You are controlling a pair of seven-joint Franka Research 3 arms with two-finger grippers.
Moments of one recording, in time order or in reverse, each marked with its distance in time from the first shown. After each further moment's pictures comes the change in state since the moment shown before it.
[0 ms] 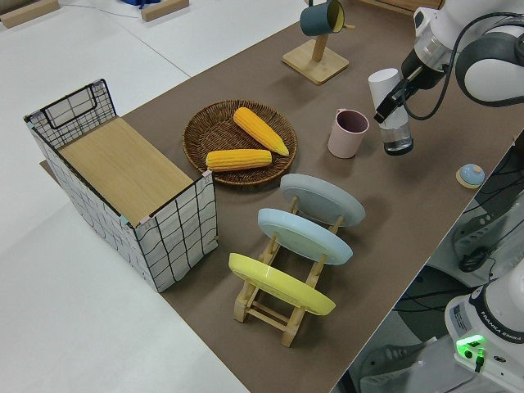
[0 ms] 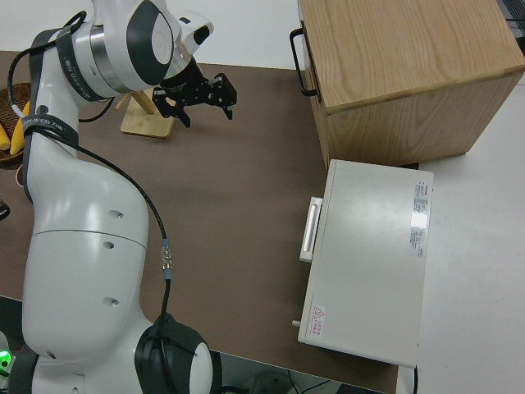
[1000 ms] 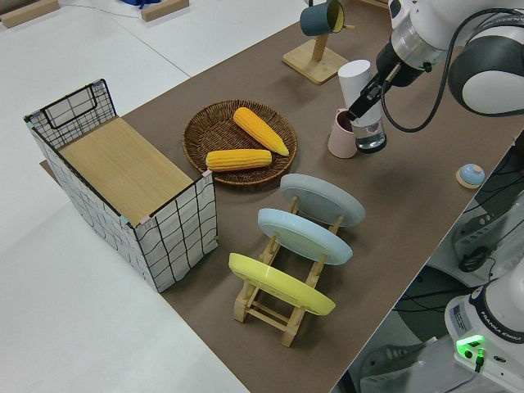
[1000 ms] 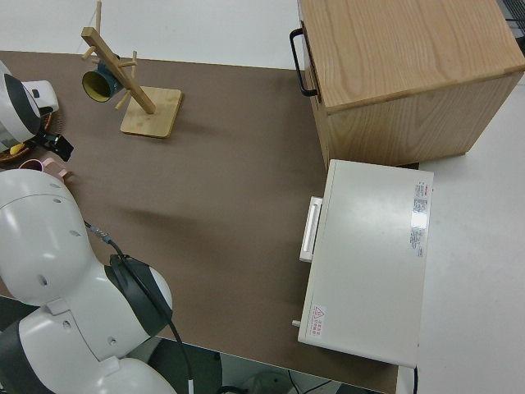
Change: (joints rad) left arm 0.070 -0.010 0.118 0.062 0.005 0.009 0.065; right arm 0.098 0.161 0.447 0.056 0.028 0.131 0.621
